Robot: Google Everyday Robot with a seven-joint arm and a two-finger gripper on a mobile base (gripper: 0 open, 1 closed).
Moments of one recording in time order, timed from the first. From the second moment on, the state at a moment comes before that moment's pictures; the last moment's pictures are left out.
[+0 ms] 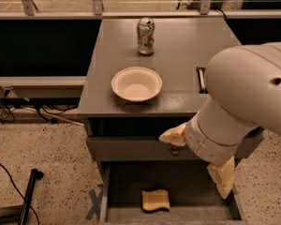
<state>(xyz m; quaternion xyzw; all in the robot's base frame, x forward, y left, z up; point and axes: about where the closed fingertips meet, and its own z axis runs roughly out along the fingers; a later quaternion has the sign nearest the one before) 0.365 -0.118 0.804 -0.92 0.39 -0.01 0.08</state>
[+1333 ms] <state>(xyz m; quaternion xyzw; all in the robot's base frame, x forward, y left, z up) 0.384 -0.070 0.741 -0.98 0.18 -0.08 0.08</state>
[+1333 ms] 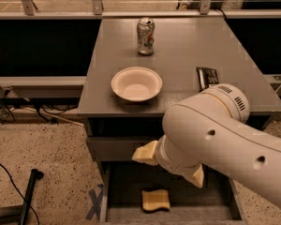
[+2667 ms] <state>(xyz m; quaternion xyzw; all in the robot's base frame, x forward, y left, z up) 0.402 -0.007 0.546 -0.99 0.07 -0.05 0.08</state>
